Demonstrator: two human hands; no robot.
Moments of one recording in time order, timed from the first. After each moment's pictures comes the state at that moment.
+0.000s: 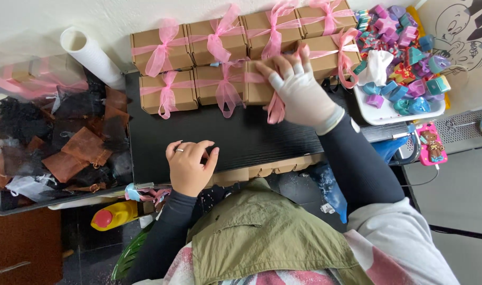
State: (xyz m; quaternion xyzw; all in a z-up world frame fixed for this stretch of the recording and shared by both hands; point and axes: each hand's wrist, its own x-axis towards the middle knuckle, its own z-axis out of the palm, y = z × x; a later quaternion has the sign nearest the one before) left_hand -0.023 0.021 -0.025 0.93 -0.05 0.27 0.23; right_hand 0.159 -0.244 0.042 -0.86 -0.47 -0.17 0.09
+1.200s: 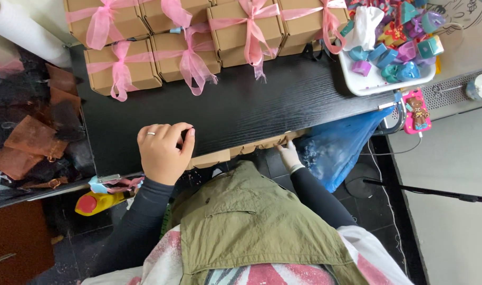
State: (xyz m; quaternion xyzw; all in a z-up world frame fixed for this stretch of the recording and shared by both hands) left_hand -0.015 0.009 -0.026 0.95 -0.07 0.23 0.21; right_hand 0.008 -0.385 -0.462 -0.84 0.11 0.08 0.52
